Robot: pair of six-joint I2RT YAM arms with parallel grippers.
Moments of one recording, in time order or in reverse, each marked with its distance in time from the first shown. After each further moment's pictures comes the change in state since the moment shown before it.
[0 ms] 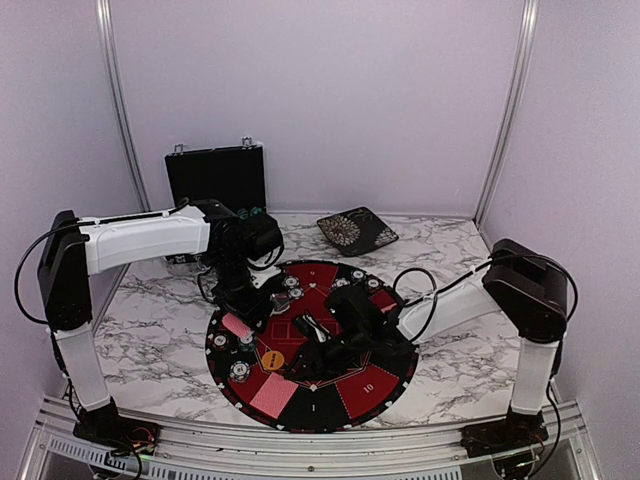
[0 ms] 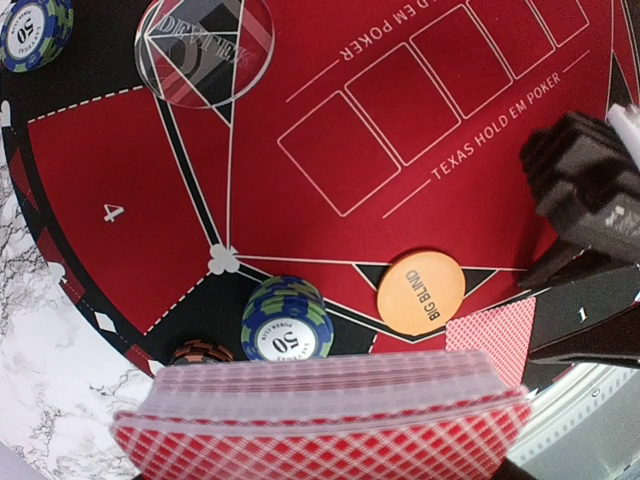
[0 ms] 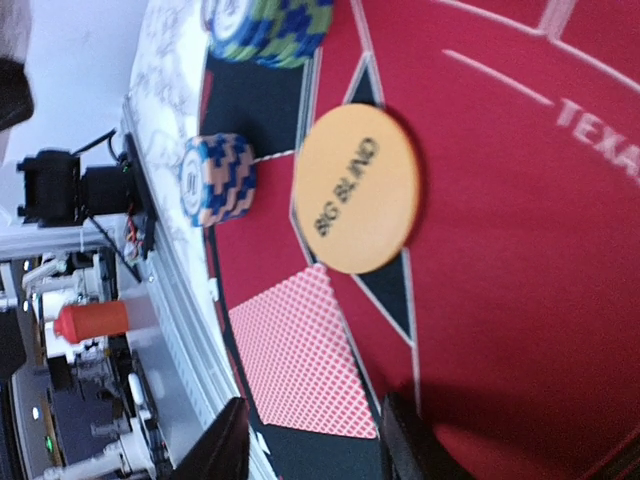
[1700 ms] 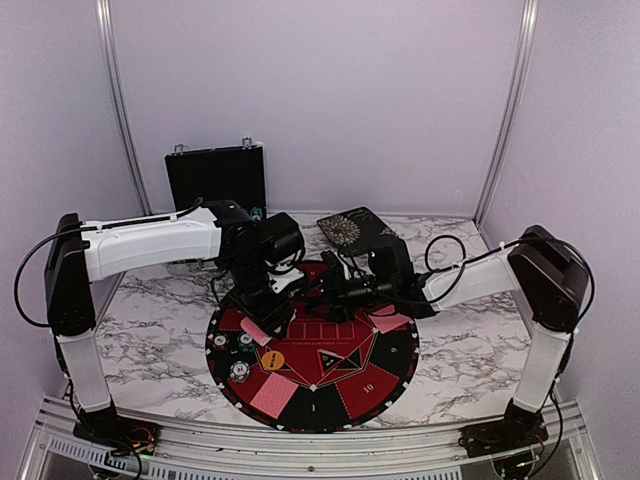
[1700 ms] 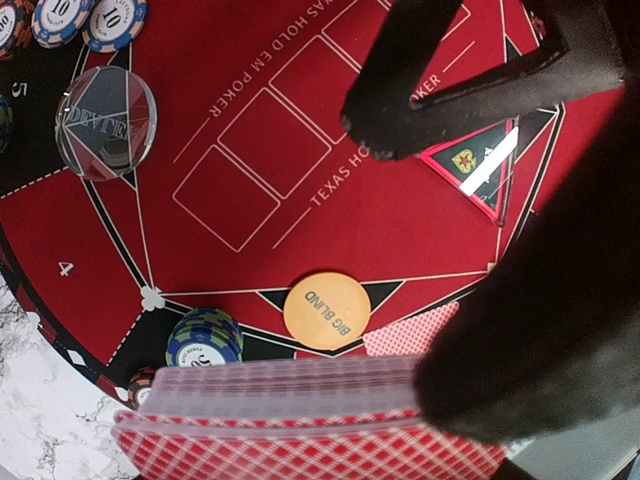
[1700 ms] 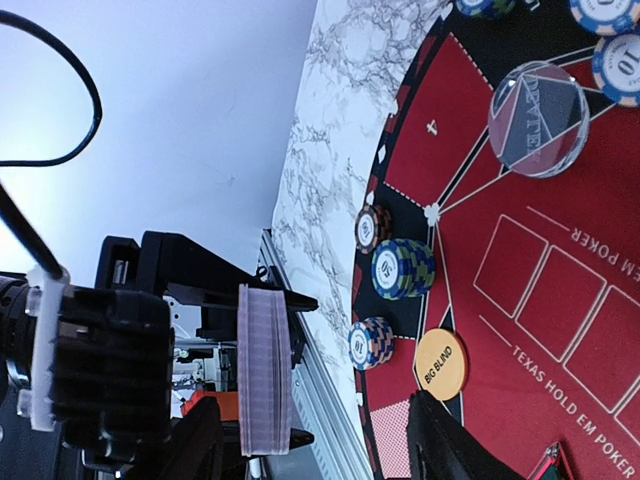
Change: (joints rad) left arm -0.114 0.023 0.085 -0.001 0.019 0.006; right arm -0.241 -0.085 0.013 0.283 -0.134 0.256
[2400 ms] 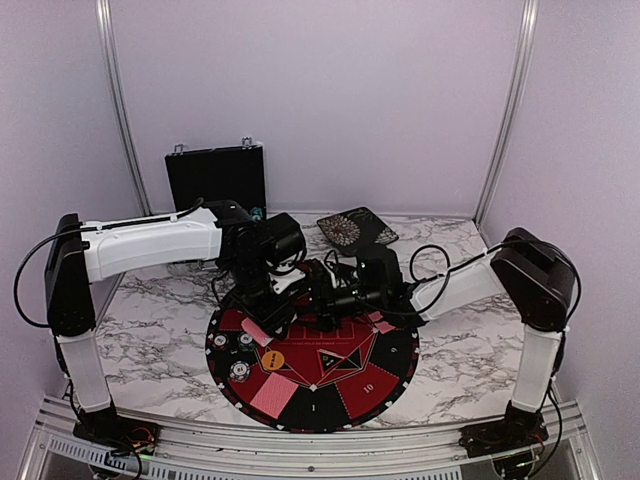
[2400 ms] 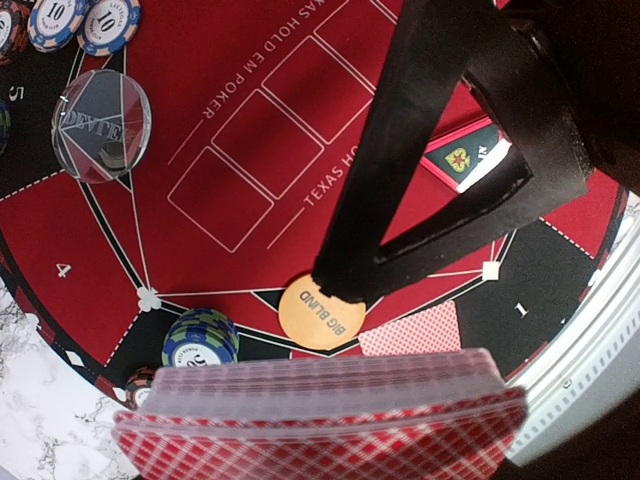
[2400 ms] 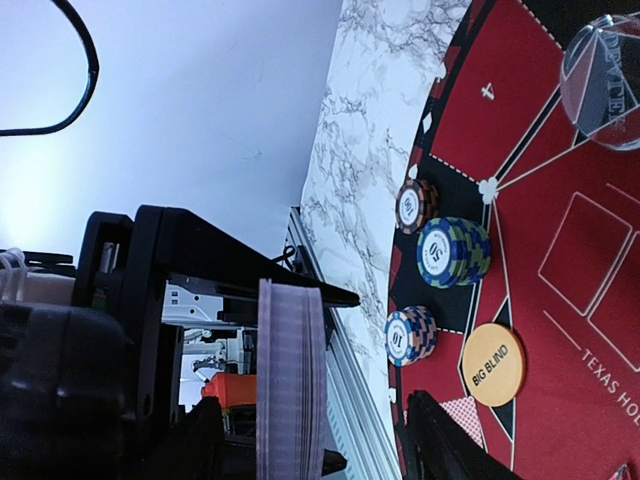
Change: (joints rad) left arm -0.008 0.000 0.003 0.000 -0.001 0.000; right arm 0.060 0.064 0.006 0.145 -0.027 0.087
